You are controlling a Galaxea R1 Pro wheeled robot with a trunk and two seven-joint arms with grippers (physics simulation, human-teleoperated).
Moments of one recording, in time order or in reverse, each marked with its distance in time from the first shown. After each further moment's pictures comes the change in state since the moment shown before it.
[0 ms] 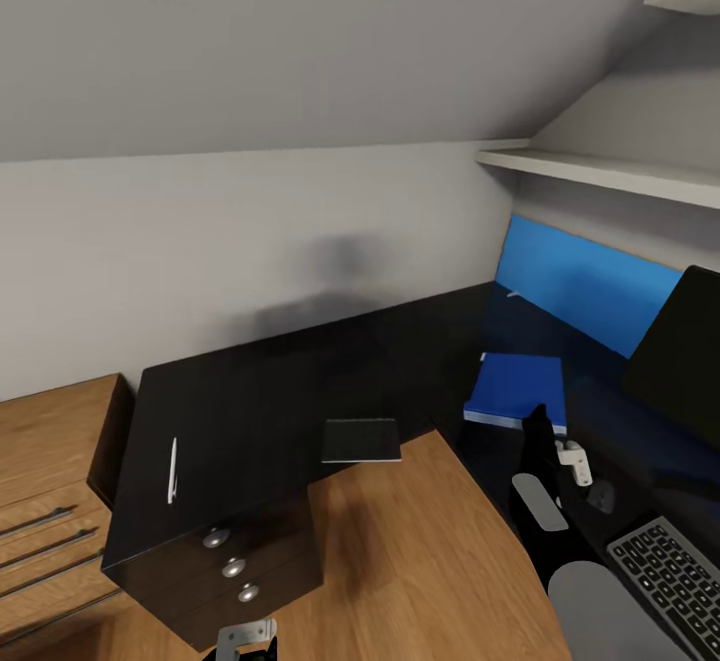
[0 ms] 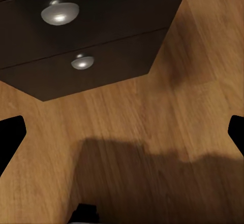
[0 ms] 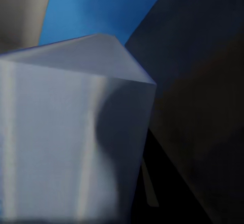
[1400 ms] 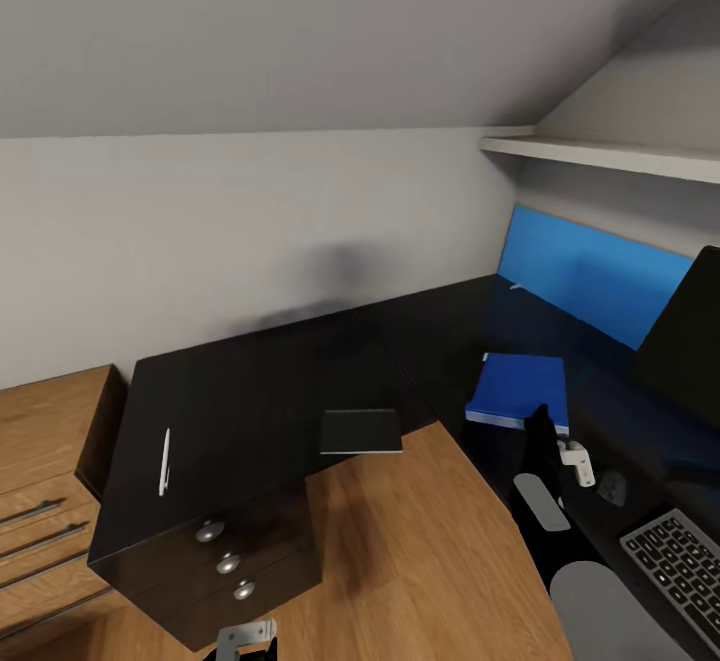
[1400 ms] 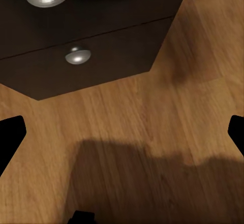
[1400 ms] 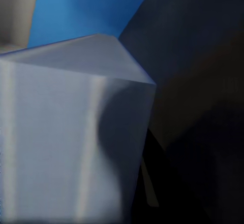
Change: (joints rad) left arm 0.000 0.000 0.000 0.001 0.000 0.000 -0.002; right arm 0.000 -0.006 -0.003 0.000 0.003 -0.003 -0.002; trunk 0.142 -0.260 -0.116
